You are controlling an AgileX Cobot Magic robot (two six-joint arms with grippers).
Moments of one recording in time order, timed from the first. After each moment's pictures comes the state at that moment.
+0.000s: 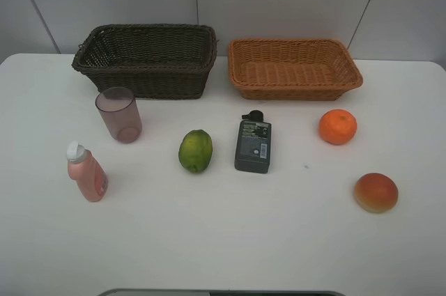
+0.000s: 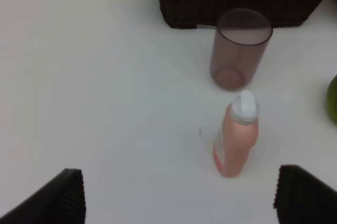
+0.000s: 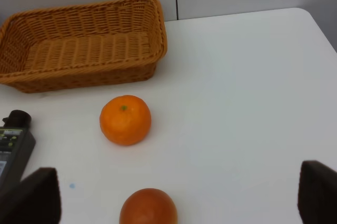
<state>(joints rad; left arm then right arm) -0.07 -0.01 -0.50 0.01 1.06 -0.04 -0.09 -0.01 -0.53 -0.03 1.06 0.02</state>
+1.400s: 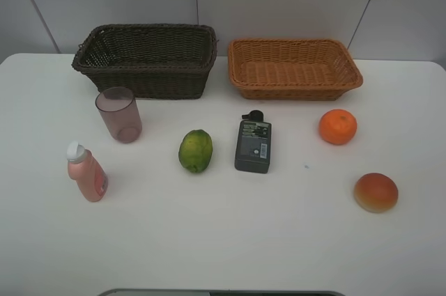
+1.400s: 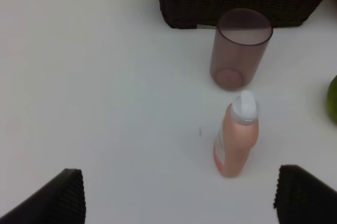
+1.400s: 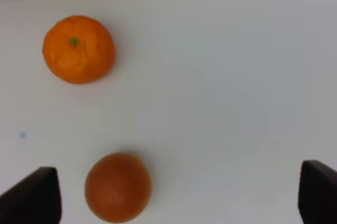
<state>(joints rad) -0.07 -0.01 -0.50 0.01 1.06 -0.04 -0.09 1.00 -0.83 -0.08 0.98 0.02</state>
